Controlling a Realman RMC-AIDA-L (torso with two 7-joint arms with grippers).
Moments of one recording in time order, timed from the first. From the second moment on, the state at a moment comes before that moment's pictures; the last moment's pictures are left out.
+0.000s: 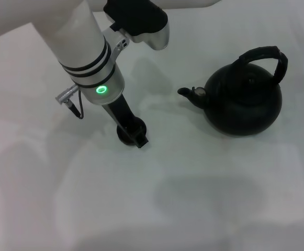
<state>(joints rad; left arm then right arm) -0.91 -2.08 1.81 0.97 2.46 1.37 -2.83 0.30 2.02 -2.02 -0.25 0.69 -1.09 0.16</state>
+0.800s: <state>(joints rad) -0.93 -2.08 1.83 0.92 2.48 1.36 -2.87 0.30 2.02 -2.02 -0.25 0.69 -1.08 0.16</state>
